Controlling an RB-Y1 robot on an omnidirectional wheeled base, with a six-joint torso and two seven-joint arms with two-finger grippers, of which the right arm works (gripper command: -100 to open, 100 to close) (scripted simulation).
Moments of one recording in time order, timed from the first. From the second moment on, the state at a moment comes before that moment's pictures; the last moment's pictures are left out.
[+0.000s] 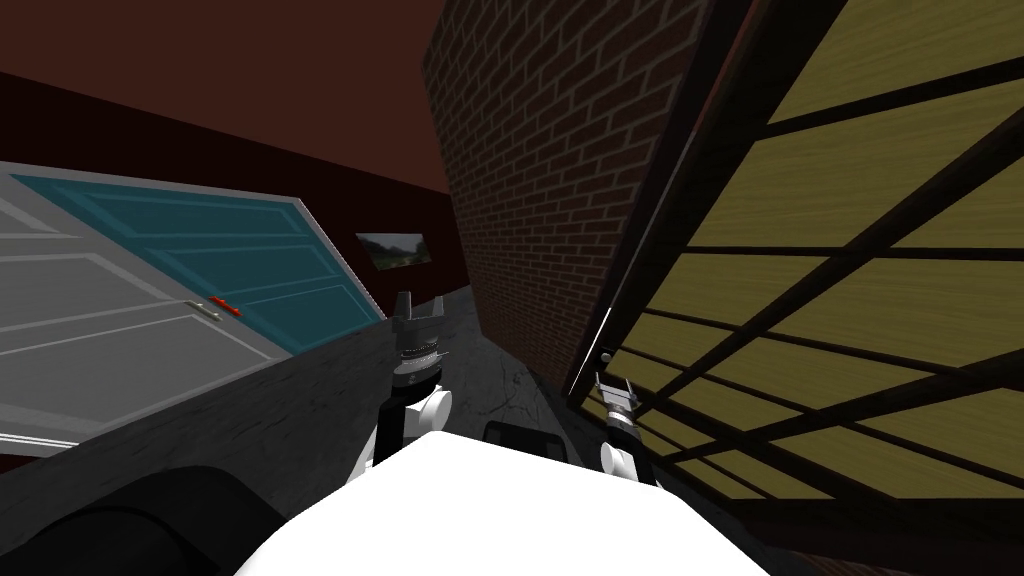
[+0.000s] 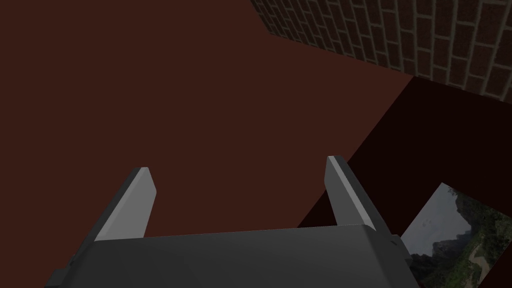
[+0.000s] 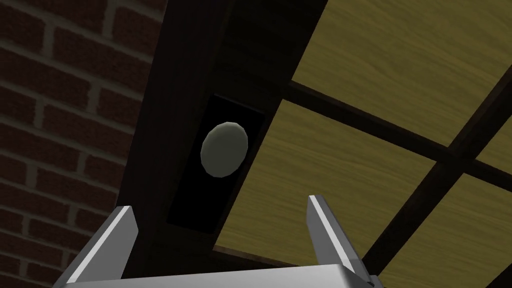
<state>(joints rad) 0.05 -0.17 0.00 -0.77 -0.50 -0.87 -0.99</state>
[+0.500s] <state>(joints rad) 0.04 -0.16 0.03 -0.78 -0.56 -0.86 -1.12</state>
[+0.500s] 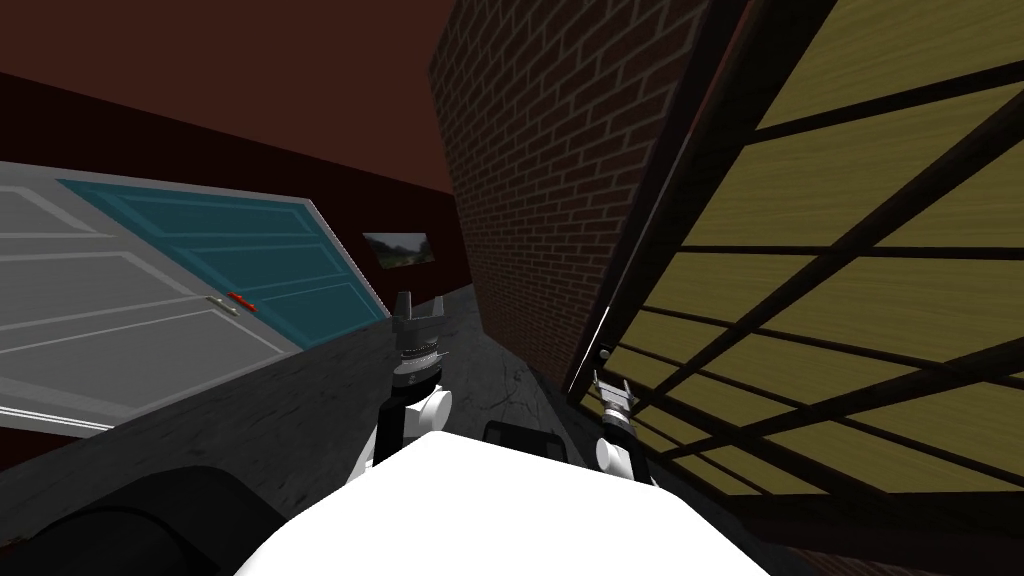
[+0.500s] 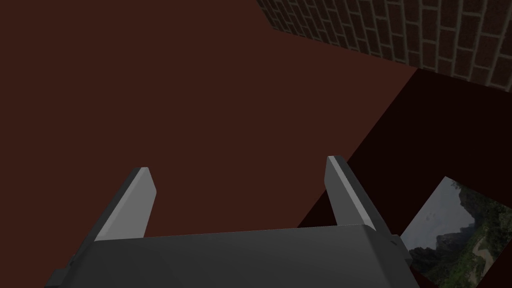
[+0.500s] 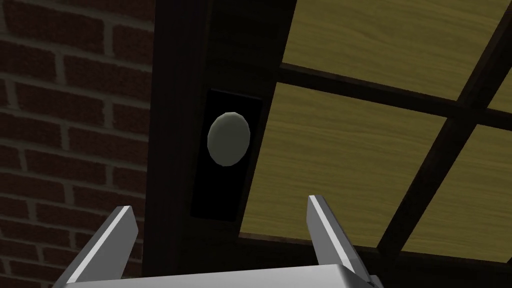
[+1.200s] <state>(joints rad) 0.03 -0.15 0.05 -0.78 -0.62 -0.85 -1.30</state>
